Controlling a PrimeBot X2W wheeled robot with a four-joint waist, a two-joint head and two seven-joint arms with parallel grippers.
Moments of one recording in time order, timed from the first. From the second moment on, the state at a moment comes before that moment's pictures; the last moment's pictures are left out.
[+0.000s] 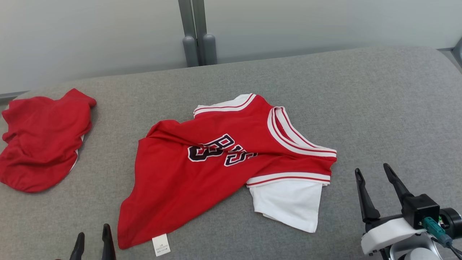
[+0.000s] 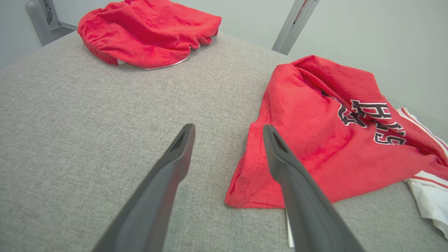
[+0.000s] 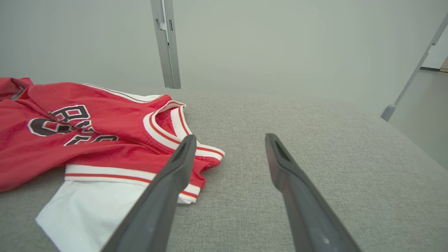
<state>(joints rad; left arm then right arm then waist) 0.20 0.28 -0.18 0.14 -0.73 0.11 -0.26 0.02 -0.11 -0.01 0.17 0.04 0.13 -0.26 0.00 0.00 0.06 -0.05</state>
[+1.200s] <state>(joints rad) 0.24 0.05 0.08 0.03 -0.28 -0.13 -0.26 0.04 -0.08 -0.02 0.19 0.01 0.13 -0.26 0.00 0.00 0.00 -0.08</state>
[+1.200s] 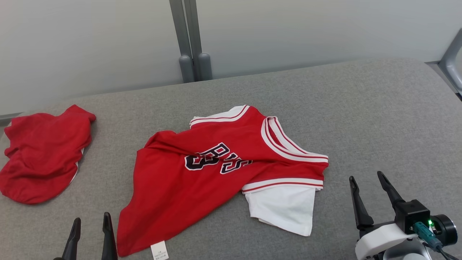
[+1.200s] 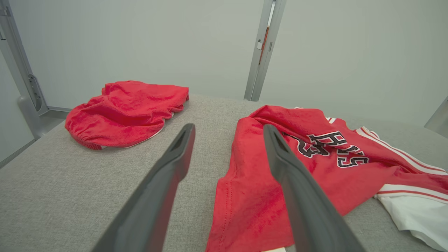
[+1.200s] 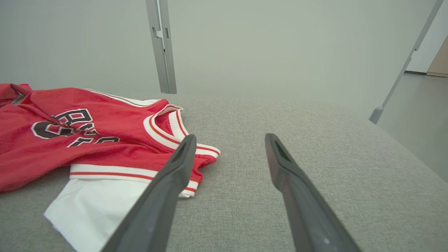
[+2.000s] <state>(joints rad) 0.26 0.05 0.09 0.03 -0.29 -0.13 -0.26 0.04 -0.09 0.00 0.20 0.01 0.13 -0.26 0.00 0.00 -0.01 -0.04</state>
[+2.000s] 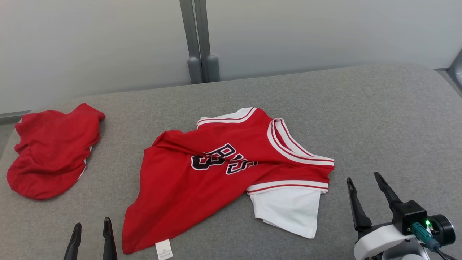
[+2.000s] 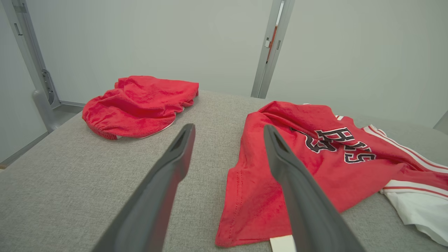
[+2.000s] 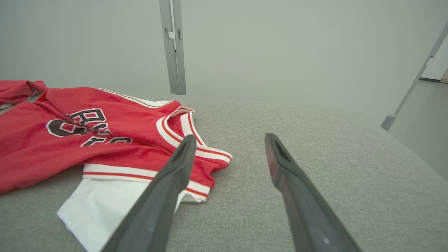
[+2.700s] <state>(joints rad) 0.12 0.10 -0.08 0.42 -0.29 -0.13 -0.26 -0.09 -0.12 0.31 0.53 0.14 0.13 -0.18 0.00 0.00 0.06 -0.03</state>
